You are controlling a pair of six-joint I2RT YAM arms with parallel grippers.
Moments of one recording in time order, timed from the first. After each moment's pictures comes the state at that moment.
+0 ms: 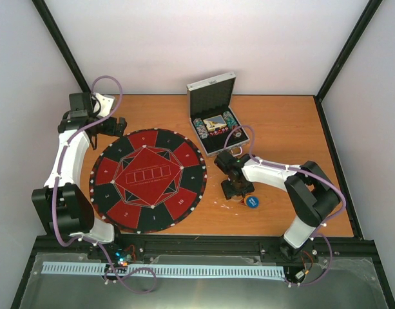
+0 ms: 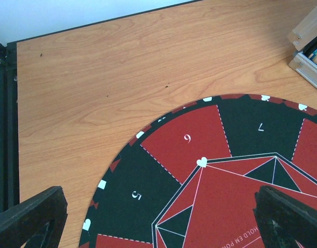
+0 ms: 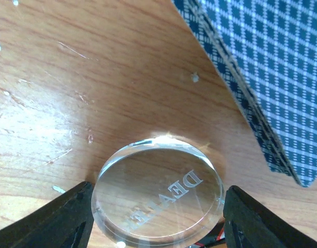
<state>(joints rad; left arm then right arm) 0.17 1.47 1.33 -0.67 0.26 0.32 0.71 1.67 0.95 -0.79 0.11 0.40</state>
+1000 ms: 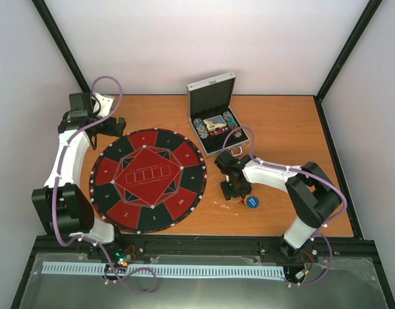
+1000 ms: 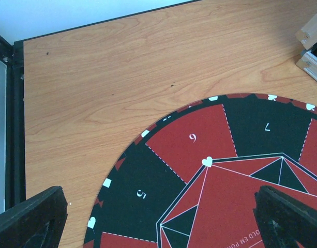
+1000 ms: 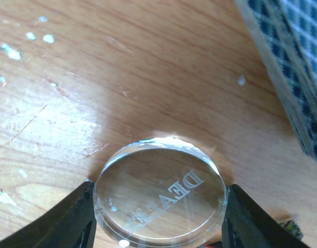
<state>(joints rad) 0.17 1.47 1.33 -0.67 0.24 0.32 0.72 1.66 0.92 -0.74 0.02 0.36</state>
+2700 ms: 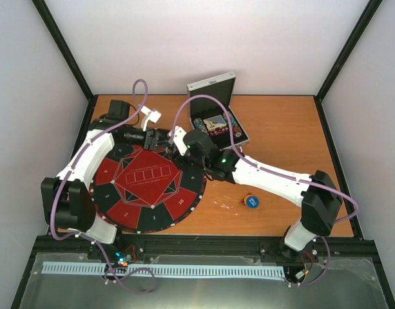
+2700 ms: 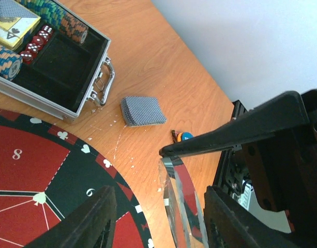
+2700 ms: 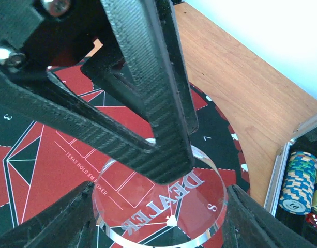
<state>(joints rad) -0.13 1.51 1.28 -0.83 1.06 0.23 0.99 1.60 1.28 -0.21 0.12 -0.05</state>
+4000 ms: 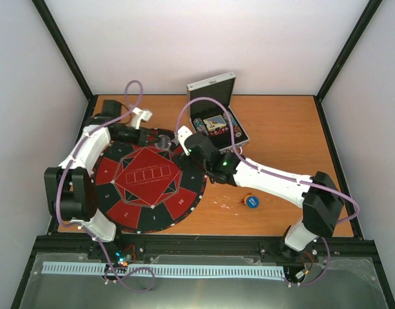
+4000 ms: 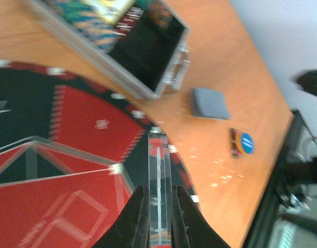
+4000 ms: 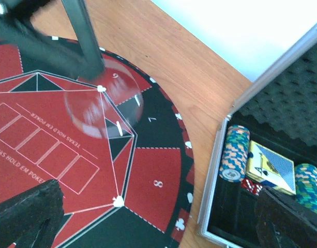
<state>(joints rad) -0.07 1.60 1.30 -0.84 0.90 0.25 1.00 1.61 1.25 -0.21 0.35 -0.08</state>
